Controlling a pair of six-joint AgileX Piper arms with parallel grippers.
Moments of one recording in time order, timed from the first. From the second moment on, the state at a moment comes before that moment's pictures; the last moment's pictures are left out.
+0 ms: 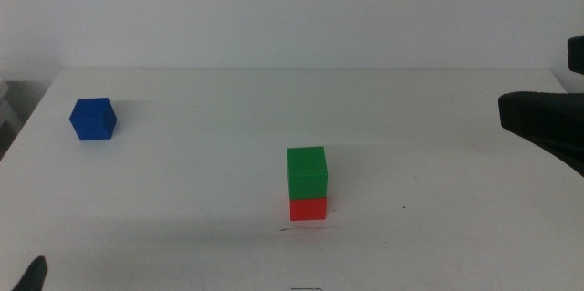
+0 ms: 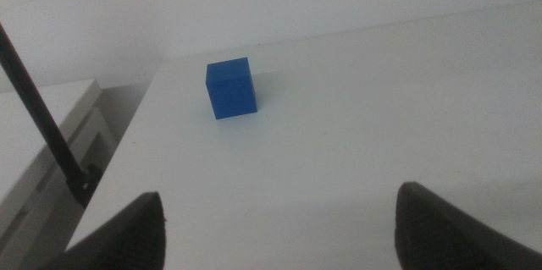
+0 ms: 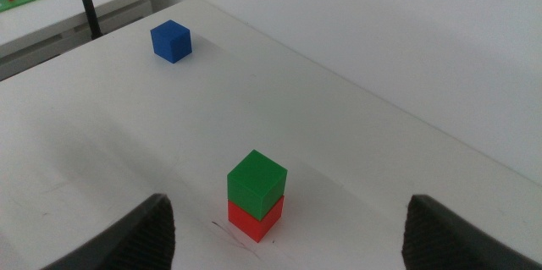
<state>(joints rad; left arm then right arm) 0.00 -0.01 0.02 -0.01 0.23 0.14 0.79 0.78 -1.04 -0.18 0.73 0.11</state>
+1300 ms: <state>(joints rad) 0.10 1.88 -1.73 -0.05 1.17 0.18 0.79 0.78 -1.04 -0.18 0.73 0.11</state>
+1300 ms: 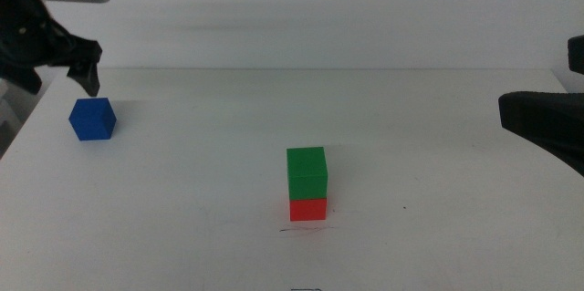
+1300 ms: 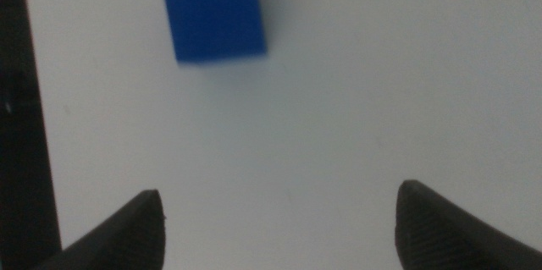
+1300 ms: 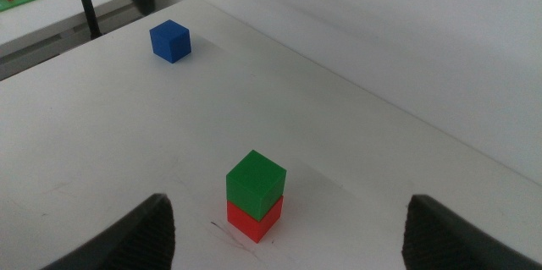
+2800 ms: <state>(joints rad) 0.17 2.39 -2.22 -0.17 1.23 0.23 0.79 0.78 -1.04 -0.18 0.73 0.11</state>
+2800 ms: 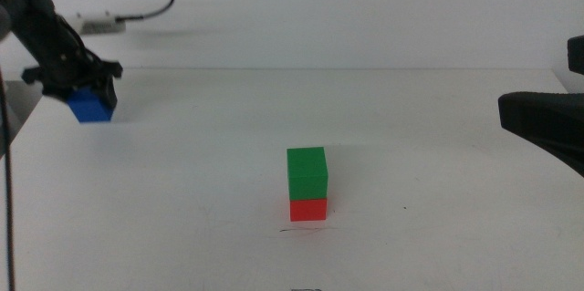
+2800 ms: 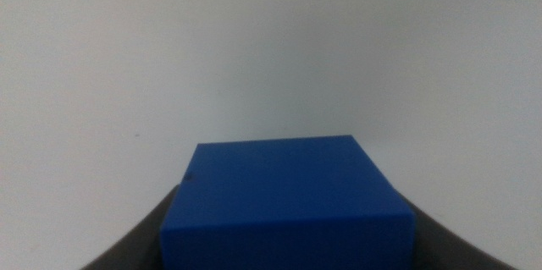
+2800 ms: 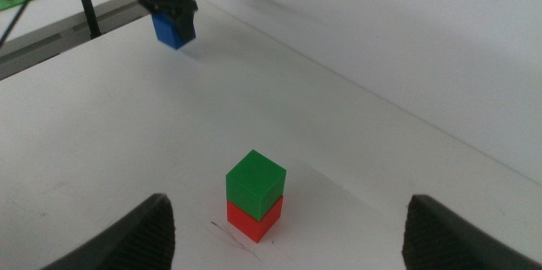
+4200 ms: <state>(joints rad) -0.70 1.99 -1.87 0.00 1.24 -0.68 0.79 0.78 -1.04 -0.18 0.73 0.11</state>
